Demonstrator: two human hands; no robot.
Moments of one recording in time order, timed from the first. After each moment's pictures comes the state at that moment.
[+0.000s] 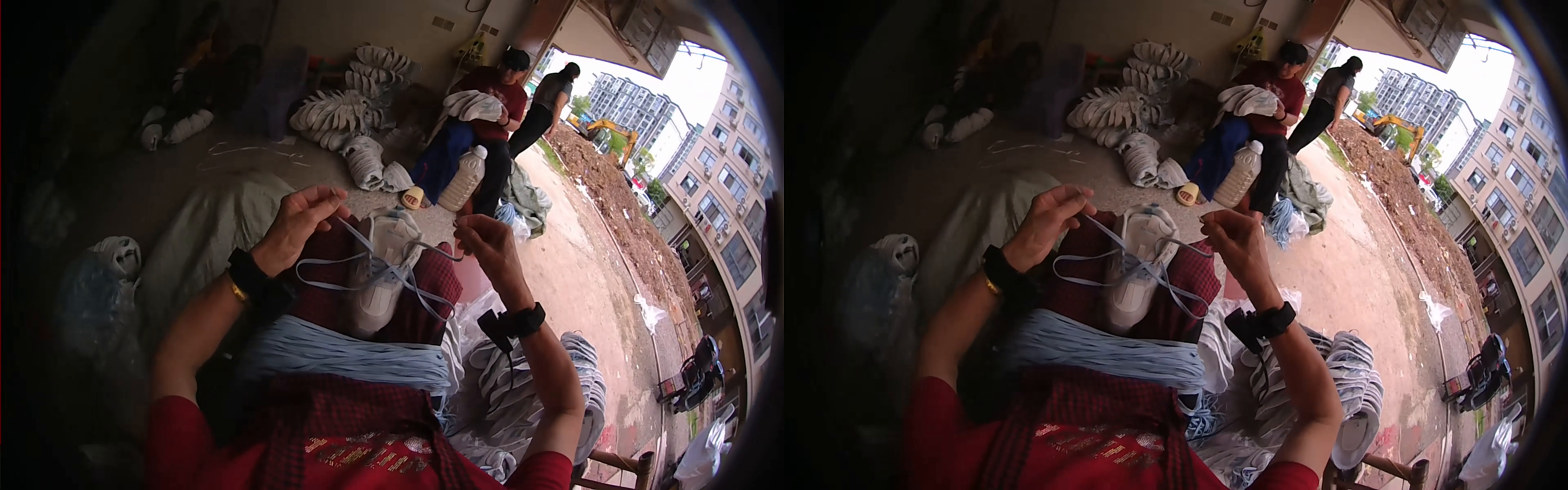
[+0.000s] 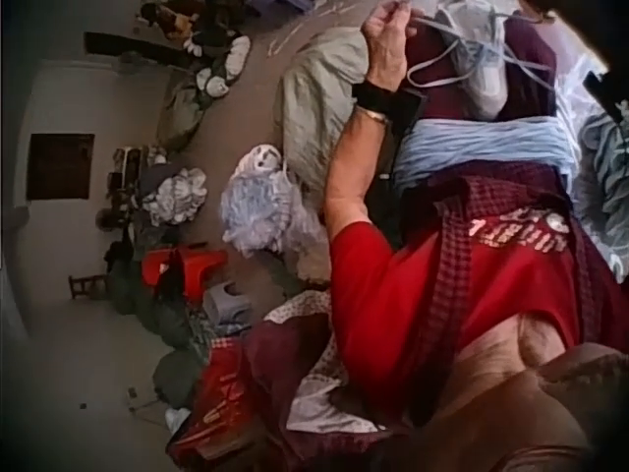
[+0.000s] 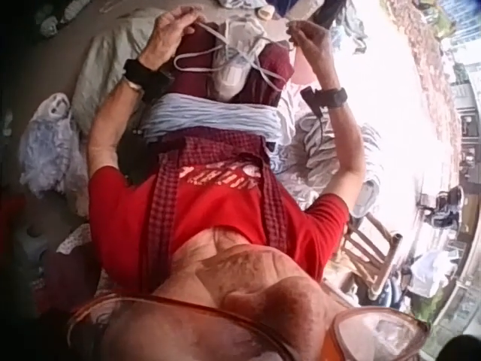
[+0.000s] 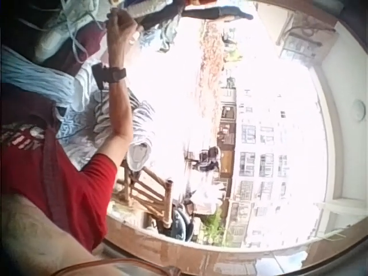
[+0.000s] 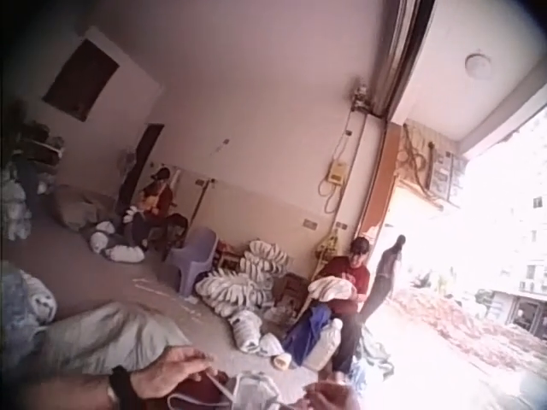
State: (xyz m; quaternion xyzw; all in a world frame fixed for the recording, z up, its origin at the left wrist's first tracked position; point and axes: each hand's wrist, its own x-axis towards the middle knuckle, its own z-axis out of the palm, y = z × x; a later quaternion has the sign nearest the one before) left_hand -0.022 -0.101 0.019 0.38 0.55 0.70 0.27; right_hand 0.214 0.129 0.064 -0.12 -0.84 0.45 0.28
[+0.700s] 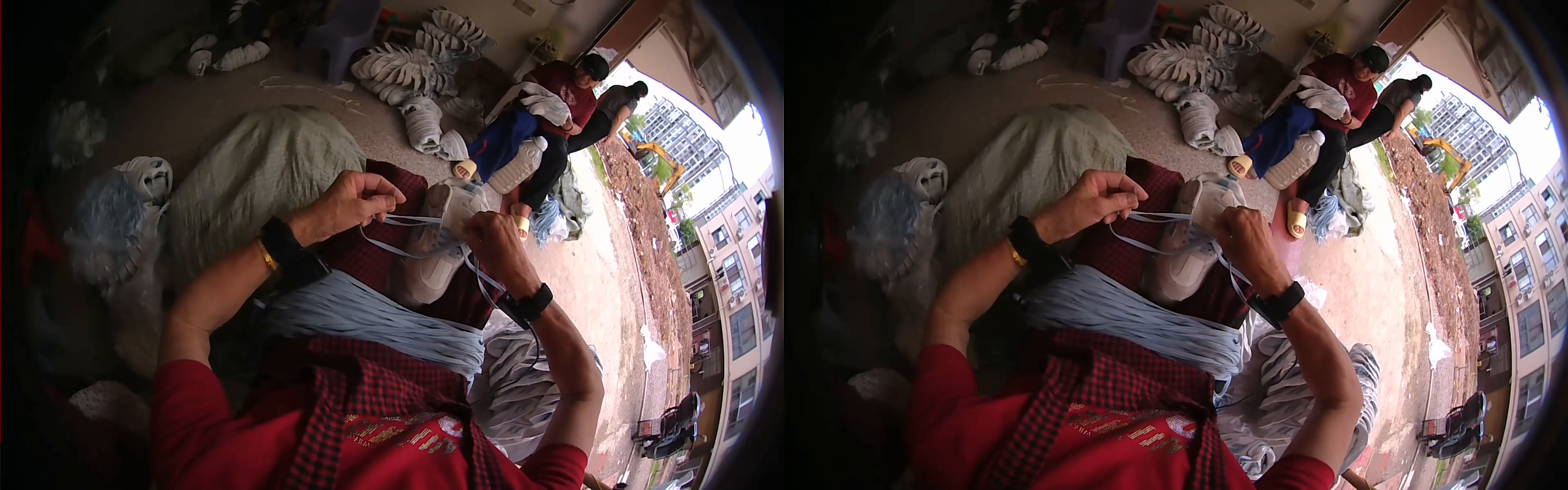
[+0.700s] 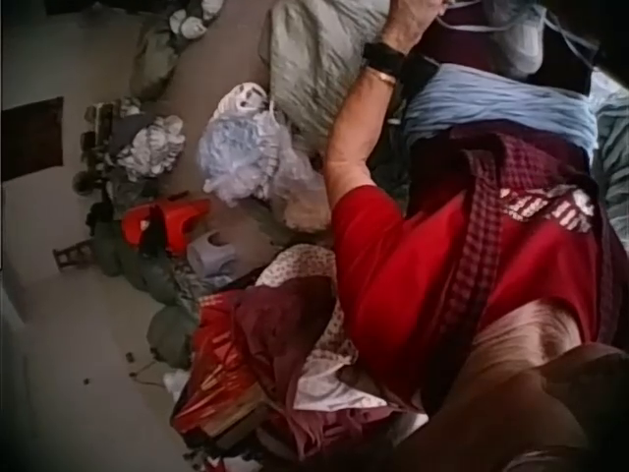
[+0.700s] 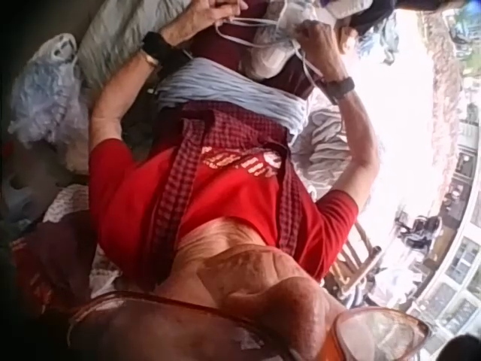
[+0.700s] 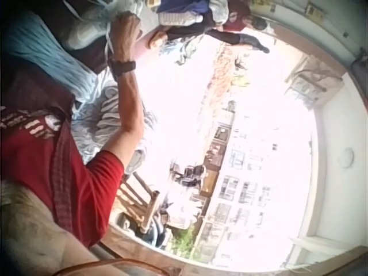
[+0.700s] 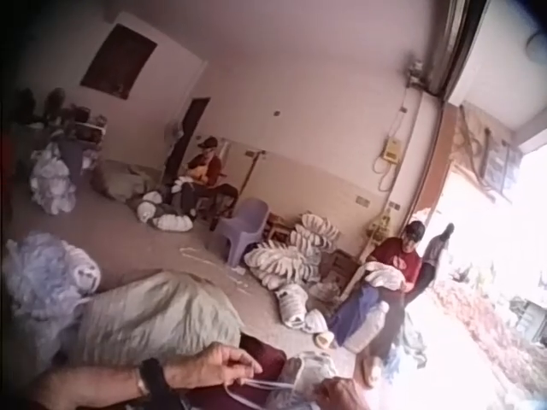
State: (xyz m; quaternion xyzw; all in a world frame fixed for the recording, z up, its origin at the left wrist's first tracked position) left_hand -0.035 -0.131 -0.030 0.43 0.56 0.64 0.30; right_hand 0.148 0.100 0.013 -0.01 -0.98 0.12 0.18
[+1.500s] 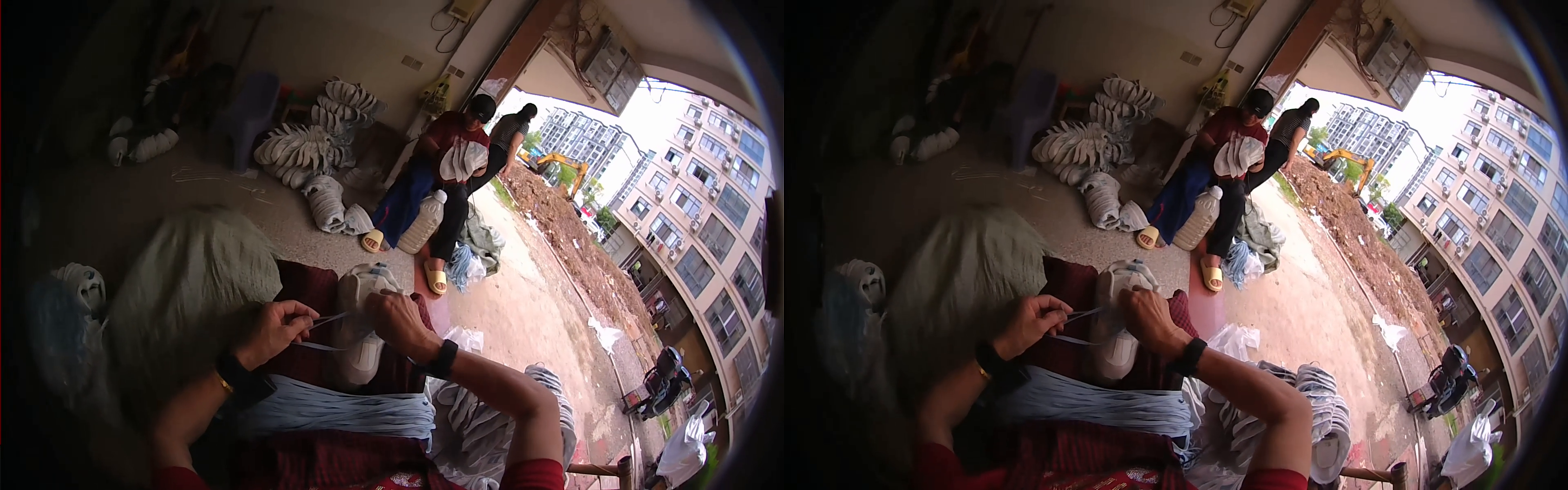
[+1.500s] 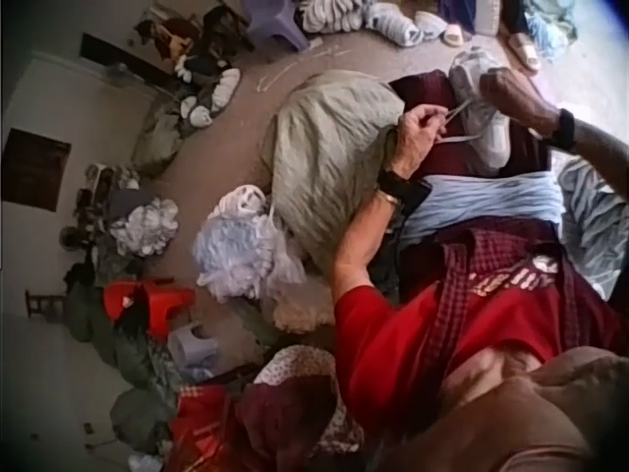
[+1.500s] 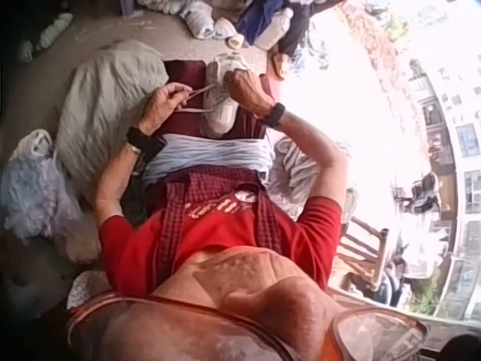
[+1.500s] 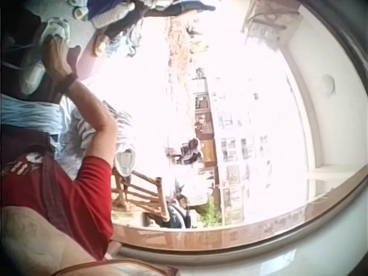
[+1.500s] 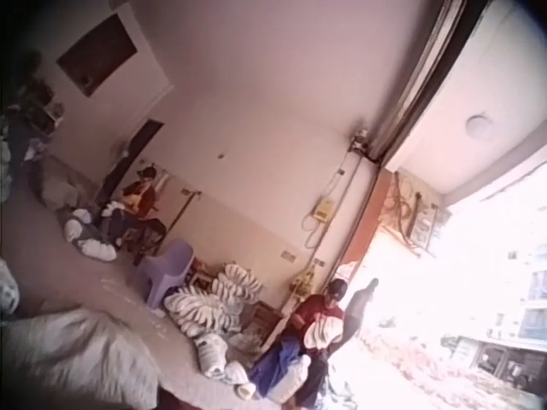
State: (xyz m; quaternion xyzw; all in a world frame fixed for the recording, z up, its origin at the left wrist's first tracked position) left_hand -0.025 -0.127 -0.061 0.40 0.55 0.66 0.33; right_hand 0.132 0.090 -0.006 -0.04 -0.98 0.05 0.20
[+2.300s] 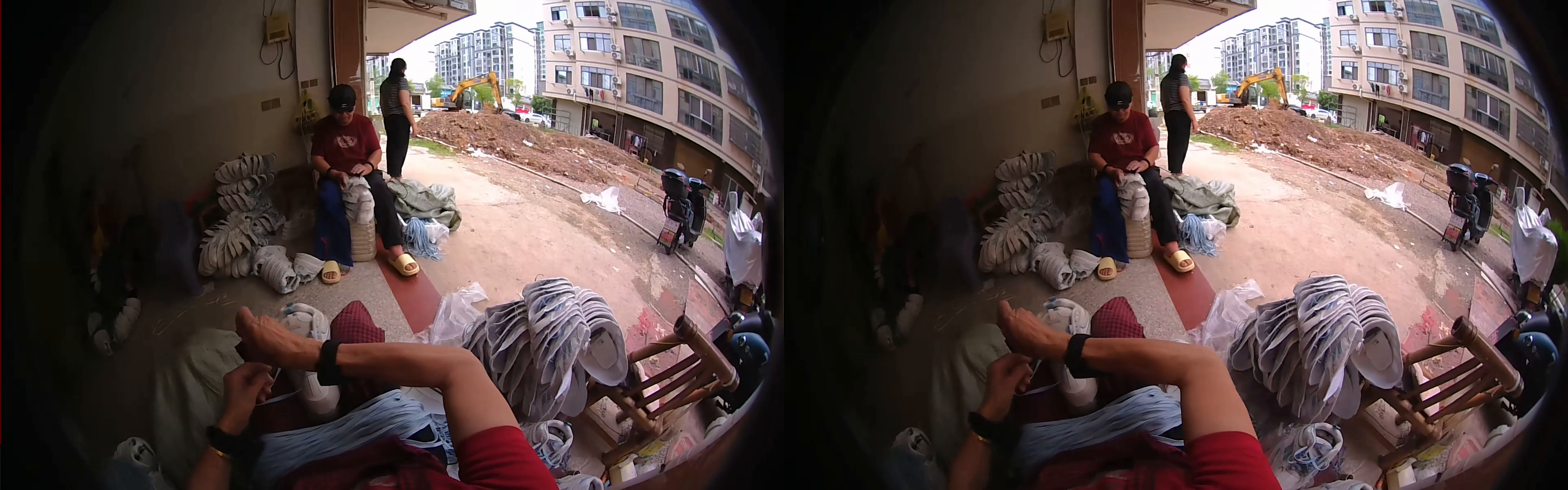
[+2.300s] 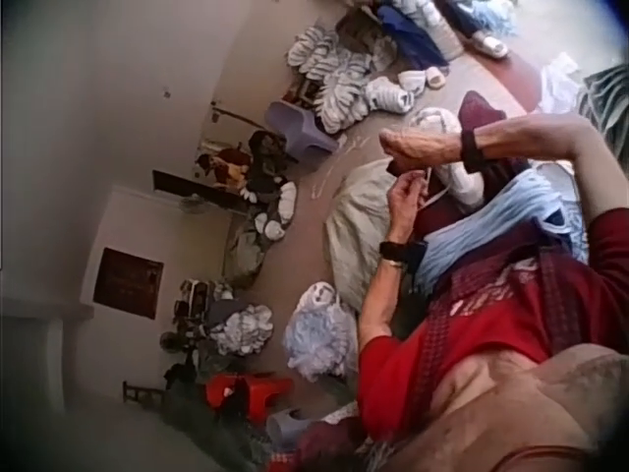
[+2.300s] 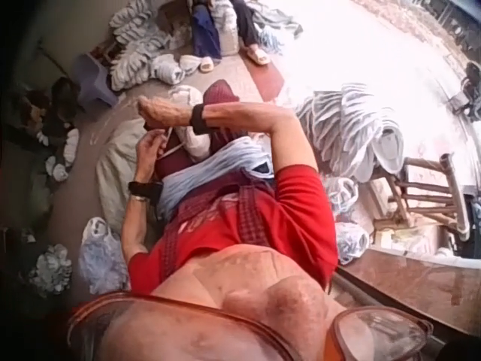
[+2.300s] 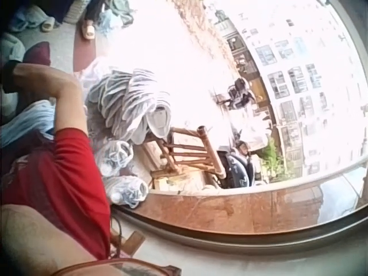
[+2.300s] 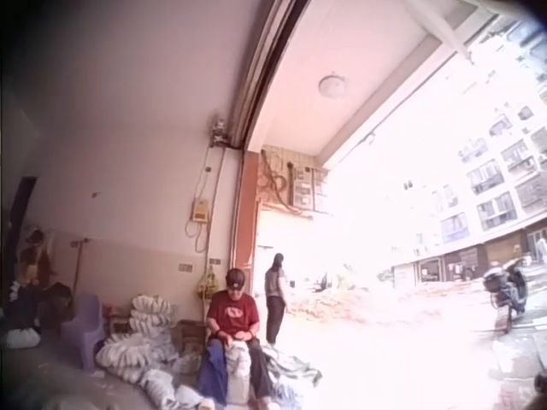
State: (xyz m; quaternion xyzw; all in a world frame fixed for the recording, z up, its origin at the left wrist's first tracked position) left_hand -0.001 -0.109 -0.025 0.45 0.63 0.57 0.27; right_hand 0.062 0.054 0.001 0.04 -0.88 0.28 0.38
